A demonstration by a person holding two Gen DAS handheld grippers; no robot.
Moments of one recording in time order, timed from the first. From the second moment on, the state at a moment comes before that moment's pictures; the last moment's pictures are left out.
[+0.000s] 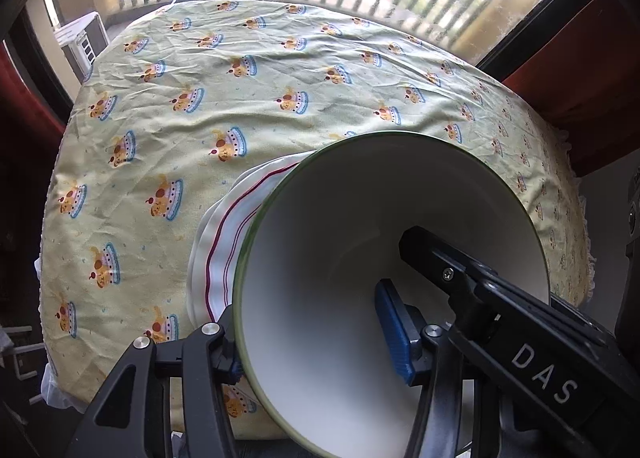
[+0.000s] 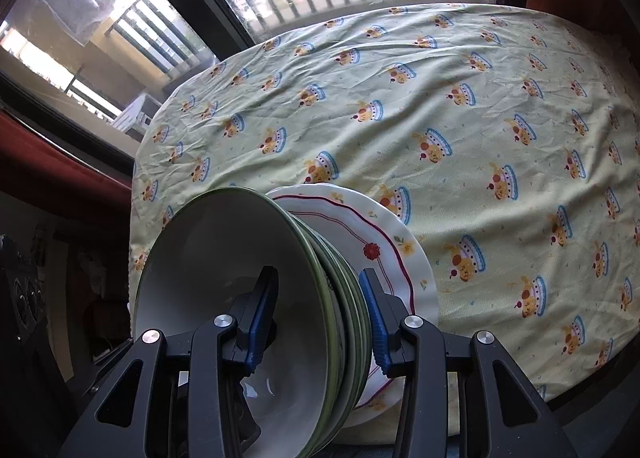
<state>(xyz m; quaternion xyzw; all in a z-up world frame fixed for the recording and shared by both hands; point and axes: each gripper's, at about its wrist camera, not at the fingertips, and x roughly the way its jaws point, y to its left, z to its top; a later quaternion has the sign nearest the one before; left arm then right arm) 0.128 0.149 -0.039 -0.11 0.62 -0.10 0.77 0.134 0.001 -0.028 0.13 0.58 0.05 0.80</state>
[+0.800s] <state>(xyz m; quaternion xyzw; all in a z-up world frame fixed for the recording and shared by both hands) 0.136 0.154 -0.050 -0.06 0.59 -0.14 0.79 0.135 0.012 -0.047 0.14 0.59 0.00 0.80</state>
